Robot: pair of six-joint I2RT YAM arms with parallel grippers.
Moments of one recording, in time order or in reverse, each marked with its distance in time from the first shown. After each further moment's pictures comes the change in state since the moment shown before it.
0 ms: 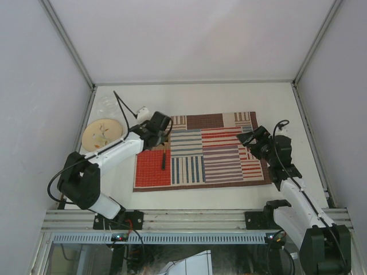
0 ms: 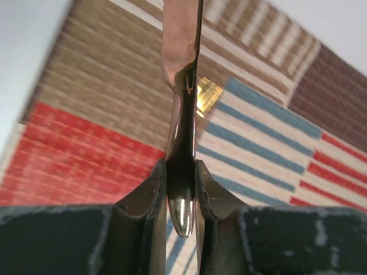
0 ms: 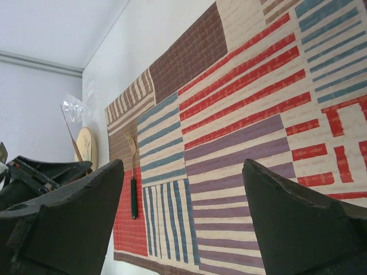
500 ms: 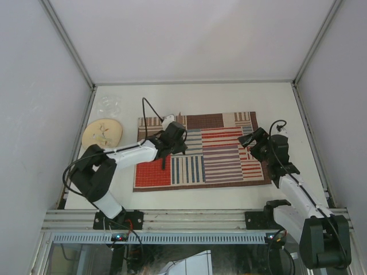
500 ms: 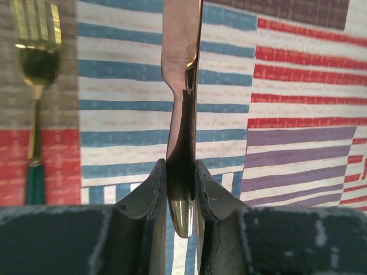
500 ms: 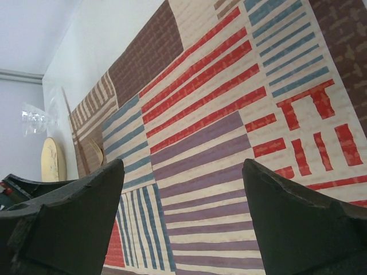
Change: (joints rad) left arm -0.170 0.087 -0.104 0.344 0.226 0.147; right arm -0.004 0.056 0.000 -0.039 0.084 -0.041
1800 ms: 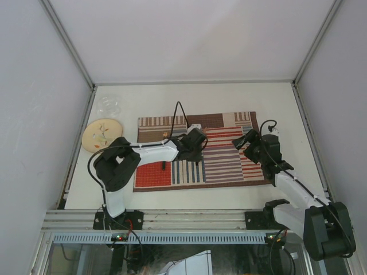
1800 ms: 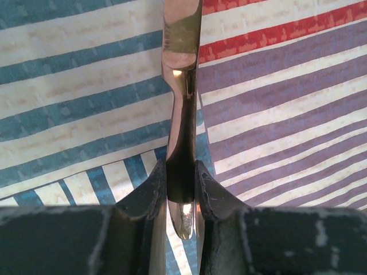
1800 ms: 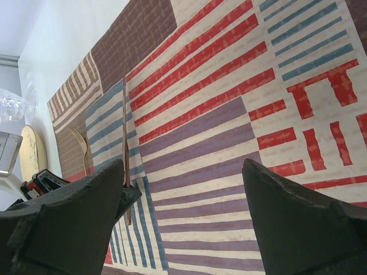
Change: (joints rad) left arm -0.145 0.256 0.173 -0.047 0.131 0.160; right arm 0.121 0.096 0.000 0.033 0.082 0.001
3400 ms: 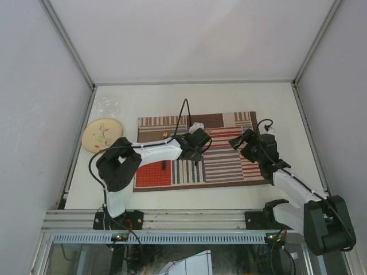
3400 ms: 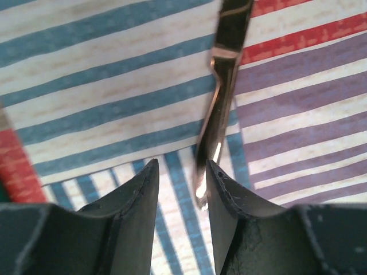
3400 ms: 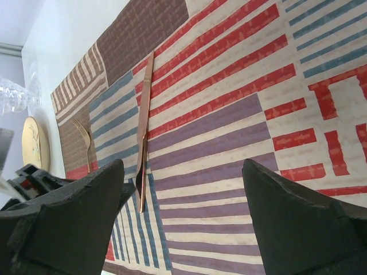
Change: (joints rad) left arm -0.032 0.049 0.117 -0.165 -0.149 0.091; right arm 0.030 0.048 0.000 0.058 -0.008 0.006
